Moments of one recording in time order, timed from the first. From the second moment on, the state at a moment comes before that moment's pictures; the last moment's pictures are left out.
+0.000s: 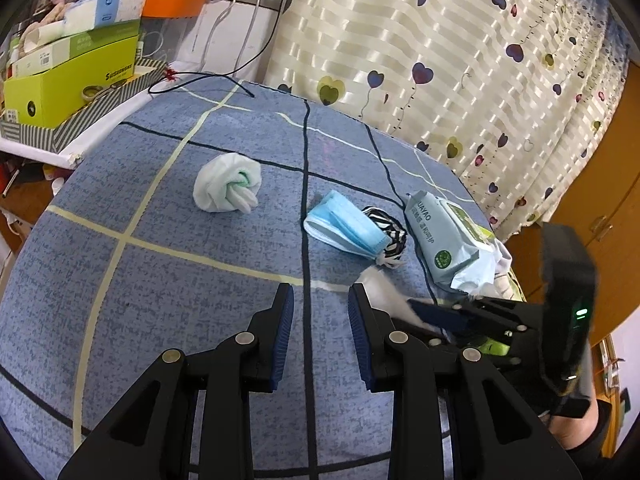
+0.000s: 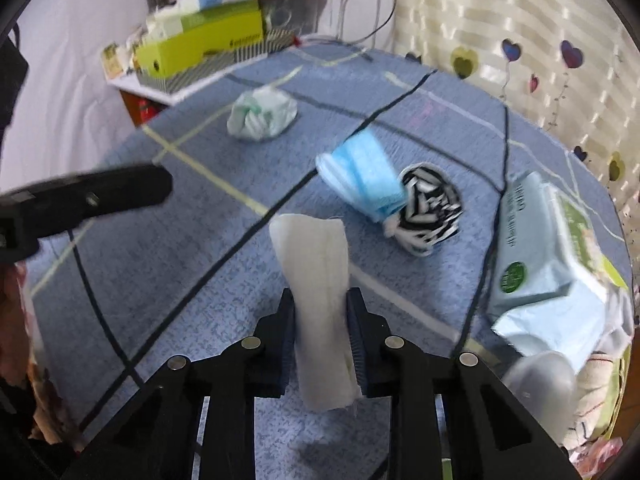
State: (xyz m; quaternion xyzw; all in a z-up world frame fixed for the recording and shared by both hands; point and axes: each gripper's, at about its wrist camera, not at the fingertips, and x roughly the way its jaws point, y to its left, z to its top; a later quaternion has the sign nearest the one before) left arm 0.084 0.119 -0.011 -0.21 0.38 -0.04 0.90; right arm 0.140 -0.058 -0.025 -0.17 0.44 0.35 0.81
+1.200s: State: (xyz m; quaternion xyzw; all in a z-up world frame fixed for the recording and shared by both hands) left arm 0.251 -0.002 -0.048 0.01 0.47 -0.08 0.88; right arm 0.168 -0.216 0.053 -0.04 0.35 0.27 0.90
